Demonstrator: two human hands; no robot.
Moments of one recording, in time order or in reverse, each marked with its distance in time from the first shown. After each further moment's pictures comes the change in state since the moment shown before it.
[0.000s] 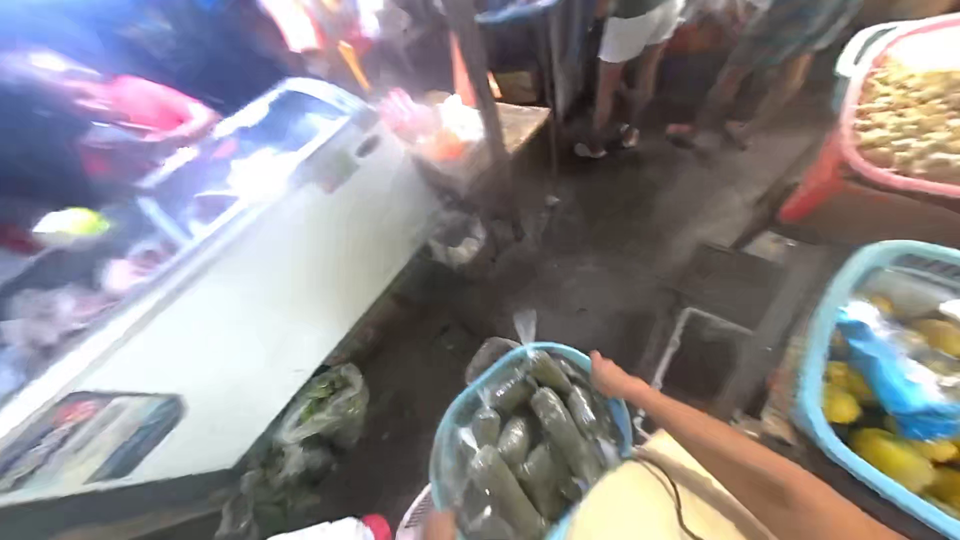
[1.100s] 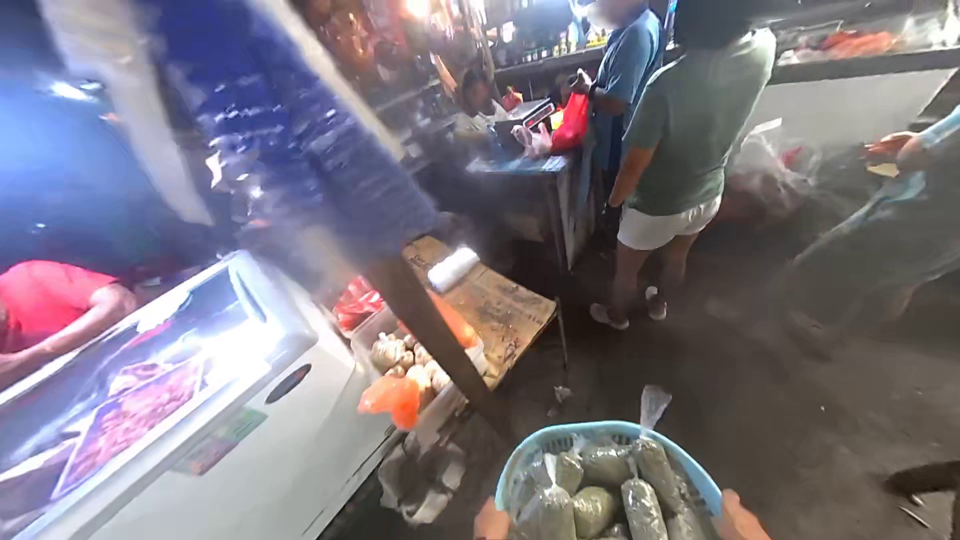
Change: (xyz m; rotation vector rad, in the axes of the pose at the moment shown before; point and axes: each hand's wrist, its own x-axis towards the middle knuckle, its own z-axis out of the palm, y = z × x) left_hand 0.265 0.911 0.089 0.221 -0.349 0.252; right_hand 0.365 0.027 -0.641 0.218 0.209 0.373
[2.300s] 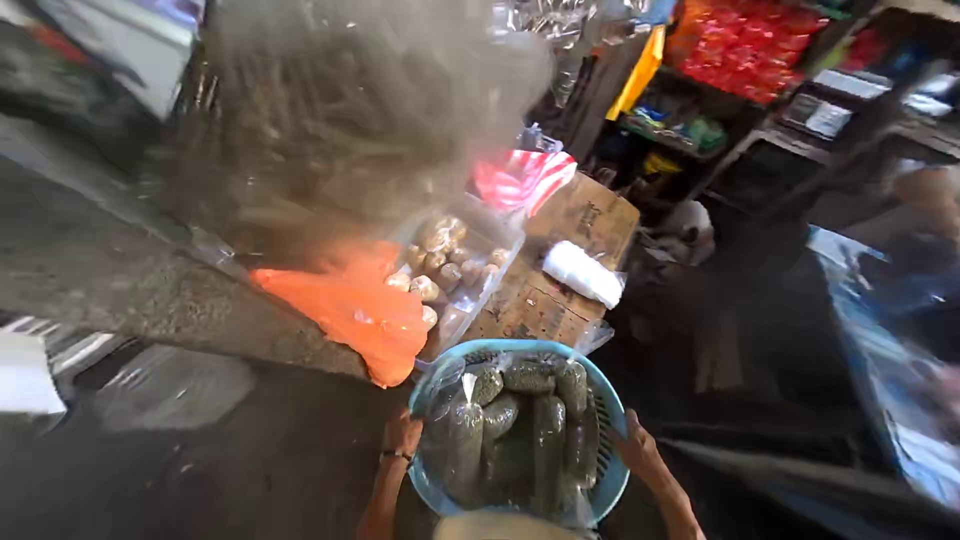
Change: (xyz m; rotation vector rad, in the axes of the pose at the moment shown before) left_hand 0.175 0.313 -0.103 -1.072 0.489 -0.800; right_hand 0.299 -0.713 -0.257 -0.982 -0.214 -0.951
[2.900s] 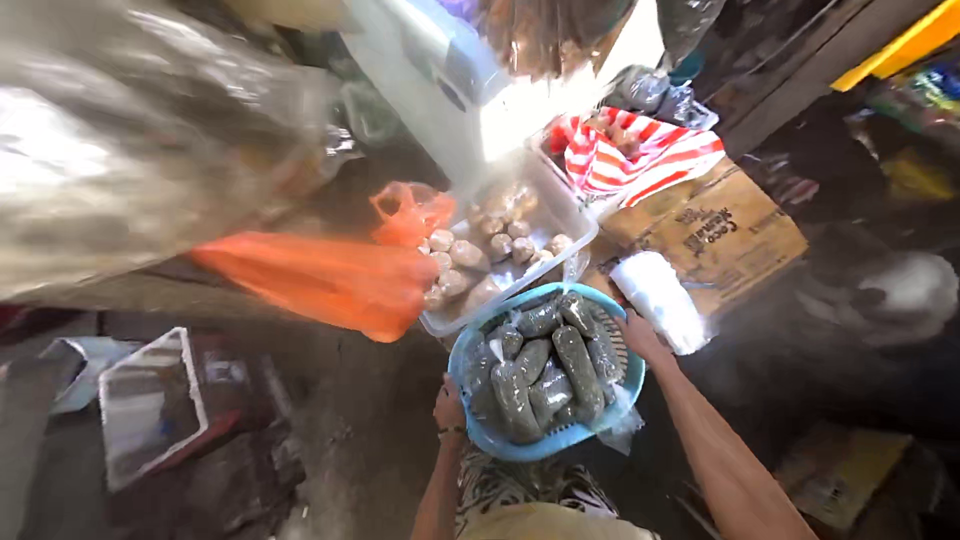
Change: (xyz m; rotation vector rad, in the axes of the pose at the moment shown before) left_hand -0.030 0.100 0.131 -0.503 0.359 -0.551; right_hand 0.289 -0.161 -0.074 -0.466 -0.238 -0.456
